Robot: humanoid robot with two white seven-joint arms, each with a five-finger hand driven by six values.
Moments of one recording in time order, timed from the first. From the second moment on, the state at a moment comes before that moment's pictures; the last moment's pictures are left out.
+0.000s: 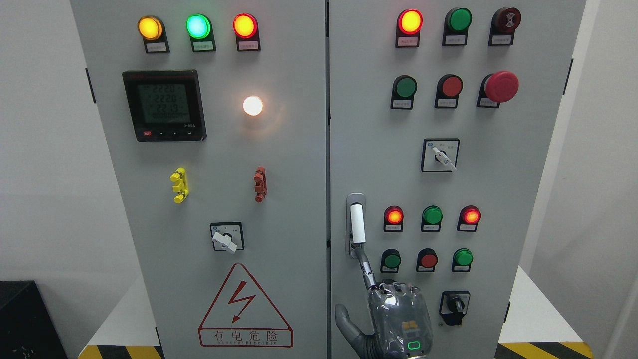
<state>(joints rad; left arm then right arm) -0.08 -0.11 0.00 0.00 0.08 -0.07 -0.06 -0.26 0.14 0.26 -1.66 1.43 0.06 -0.18</state>
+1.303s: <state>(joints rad) -0.08 -0.11 0.00 0.00 0.08 -0.07 -0.06 -0.25 0.14 0.27 -1.66 1.43 0.06 -0.19</state>
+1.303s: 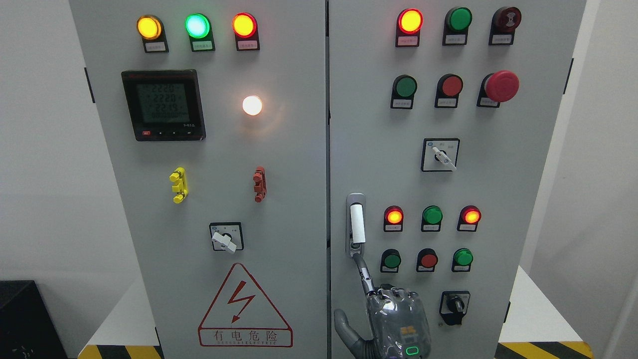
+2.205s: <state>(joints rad) -0.08 -0.11 0.00 0.00 0.08 -0.07 -0.06 -0.22 0.14 0.26 -1.73 1.44 0.05 -0.20</state>
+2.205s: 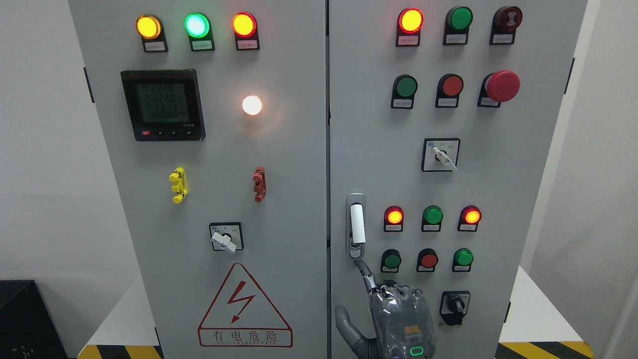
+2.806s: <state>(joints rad) -0.08 -0.11 0.00 0.00 0.08 -0.07 -0.06 -0.24 0.14 0.24 -1.79 1.45 0.06 -0.19</state>
